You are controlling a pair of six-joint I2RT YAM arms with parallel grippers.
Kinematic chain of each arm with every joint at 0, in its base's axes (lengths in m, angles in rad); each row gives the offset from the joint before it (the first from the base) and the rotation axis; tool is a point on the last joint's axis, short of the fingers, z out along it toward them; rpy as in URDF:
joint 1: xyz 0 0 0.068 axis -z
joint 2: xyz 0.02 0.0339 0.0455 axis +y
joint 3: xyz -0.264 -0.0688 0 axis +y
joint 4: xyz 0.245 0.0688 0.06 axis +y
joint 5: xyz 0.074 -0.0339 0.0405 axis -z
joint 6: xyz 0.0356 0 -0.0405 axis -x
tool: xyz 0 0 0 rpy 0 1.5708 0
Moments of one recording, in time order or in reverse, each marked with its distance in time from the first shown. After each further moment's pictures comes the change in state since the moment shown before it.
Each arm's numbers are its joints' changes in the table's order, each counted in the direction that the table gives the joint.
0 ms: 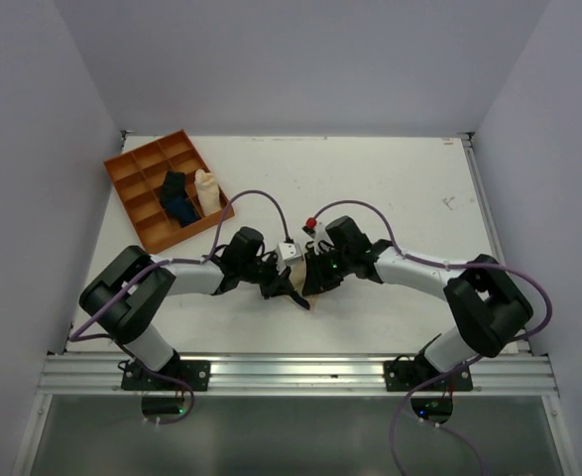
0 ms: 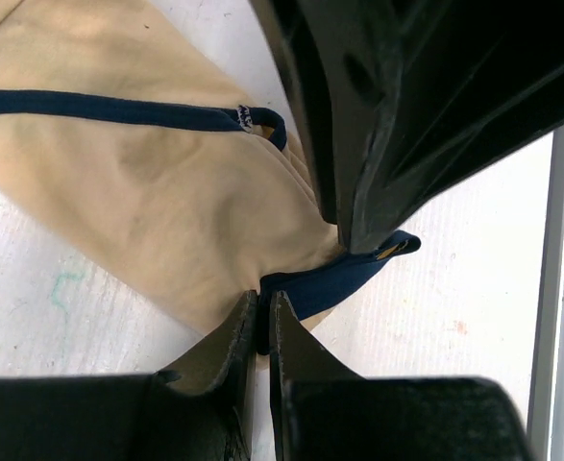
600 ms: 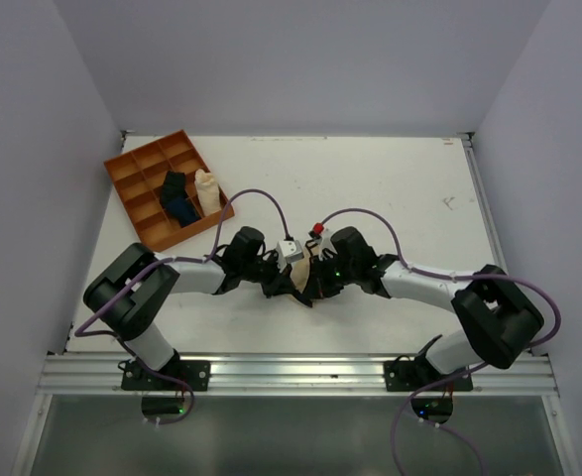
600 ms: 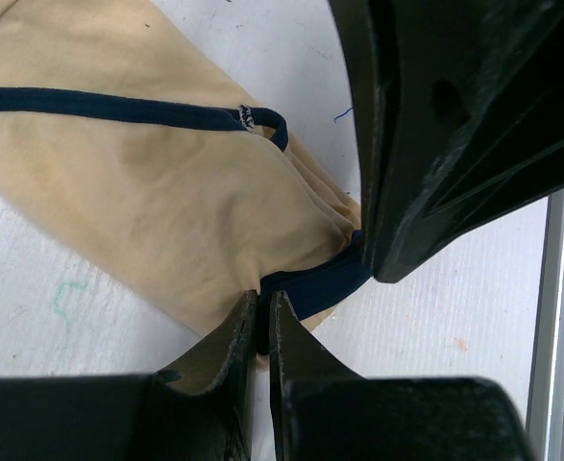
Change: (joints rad) left arm -0.002 0.030 -0.005 -0.046 -0.001 0.060; right arm -0.031 -0.097 0.146 -0.177 0.041 -0.145
